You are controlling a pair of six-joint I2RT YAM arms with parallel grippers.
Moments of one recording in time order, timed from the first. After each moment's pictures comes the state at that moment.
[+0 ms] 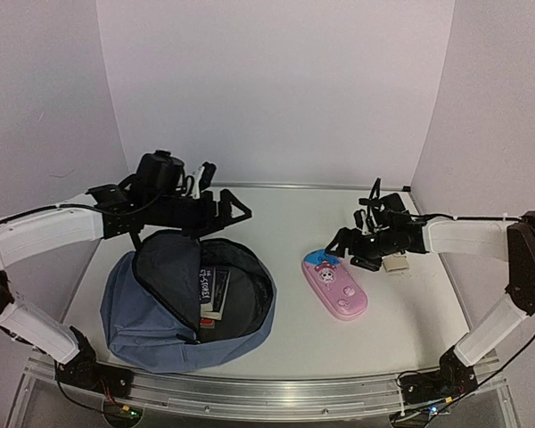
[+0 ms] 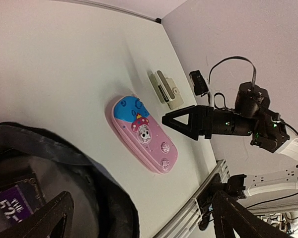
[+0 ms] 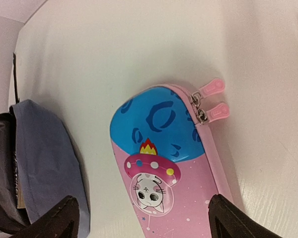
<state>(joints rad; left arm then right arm) -0.79 1.38 1.14 -0.26 0.28 -0.74 0.47 1.56 0.92 -0.24 -0.26 0.63</state>
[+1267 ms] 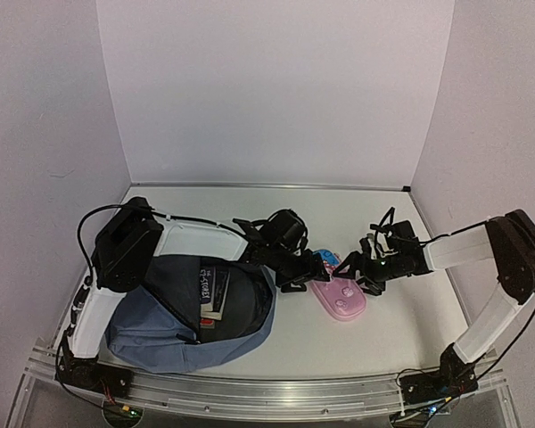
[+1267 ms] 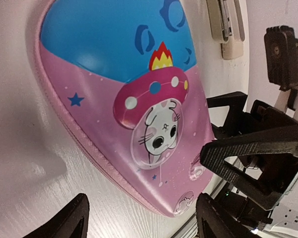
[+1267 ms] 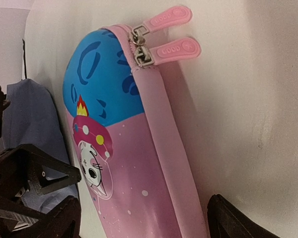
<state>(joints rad) -1.02 2.26 1.70 -0.26 0.36 -1.05 0.34 1.63 0.68 0.00 -0.55 0.62</state>
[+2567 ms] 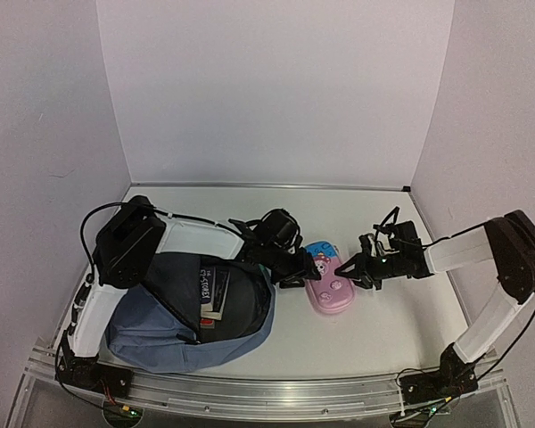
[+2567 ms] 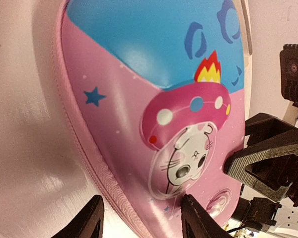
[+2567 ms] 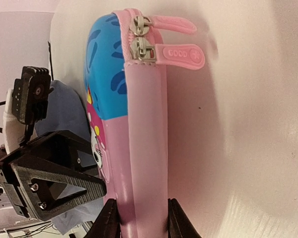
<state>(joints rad) -0.97 2.30 1.69 -0.20 0.38 -1.01 0.33 1.64 0.65 0.15 -0.66 0.73</state>
